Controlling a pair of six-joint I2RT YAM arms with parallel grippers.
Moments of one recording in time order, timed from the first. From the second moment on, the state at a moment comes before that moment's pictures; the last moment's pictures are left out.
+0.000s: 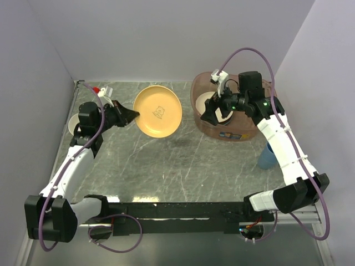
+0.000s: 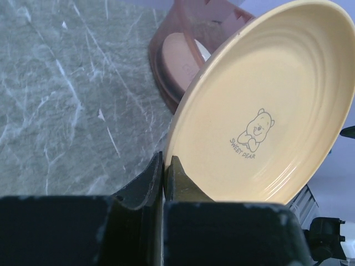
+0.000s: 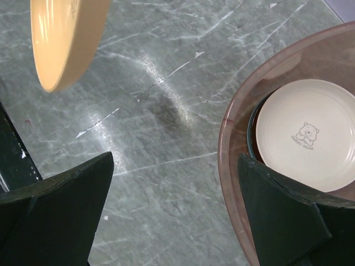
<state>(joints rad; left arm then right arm) -0.10 1.10 0.82 0.08 0.57 -0.53 0.29 1.36 1.53 -0.80 -0.59 -0.35</state>
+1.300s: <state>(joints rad) -0.71 1.06 0.92 -0.14 -0.37 -0.68 0.31 1.33 1.31 -0.51 -0.66 0.04</state>
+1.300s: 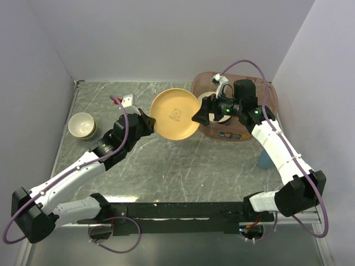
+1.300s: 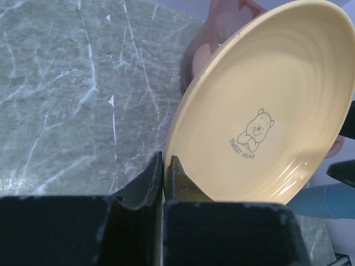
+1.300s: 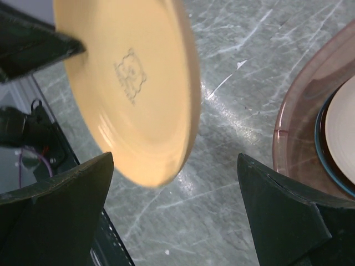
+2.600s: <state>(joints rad) -0.66 0.89 0.86 -0.06 -0.19 -0.31 0.14 1.31 1.27 -0.43 -0.81 0.10</state>
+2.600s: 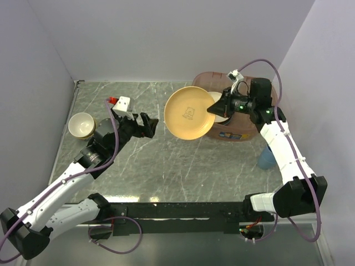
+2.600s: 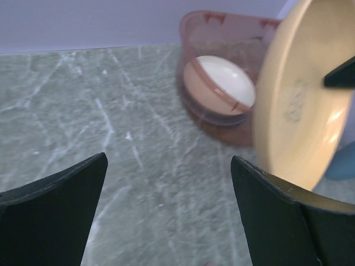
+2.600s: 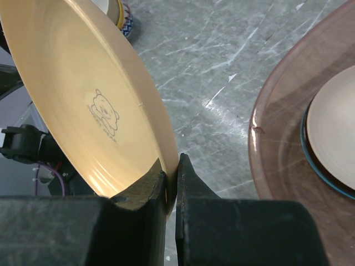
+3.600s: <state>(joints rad) -0.62 0.94 0.77 -0.21 -0.30 -0.09 -0.14 1.34 1.36 -0.49 -0.84 0.05</state>
